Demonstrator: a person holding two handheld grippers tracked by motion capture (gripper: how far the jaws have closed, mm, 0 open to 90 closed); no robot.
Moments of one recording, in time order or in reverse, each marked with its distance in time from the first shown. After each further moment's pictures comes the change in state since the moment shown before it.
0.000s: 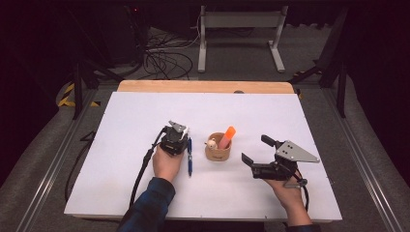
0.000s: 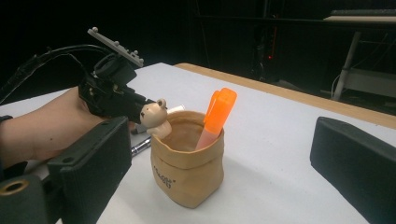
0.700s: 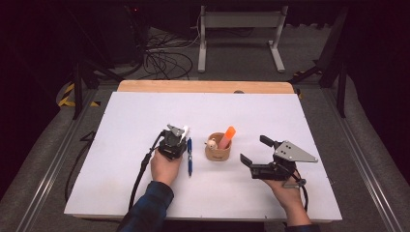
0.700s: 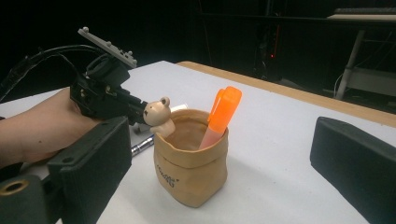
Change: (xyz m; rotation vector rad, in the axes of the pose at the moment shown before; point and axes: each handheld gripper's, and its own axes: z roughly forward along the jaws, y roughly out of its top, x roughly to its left) left arm 0.000 -0.010 -0.007 0.015 -0.003 -0.007; right arm 0.002 0.000 0.002 0.007 0.009 -0.009
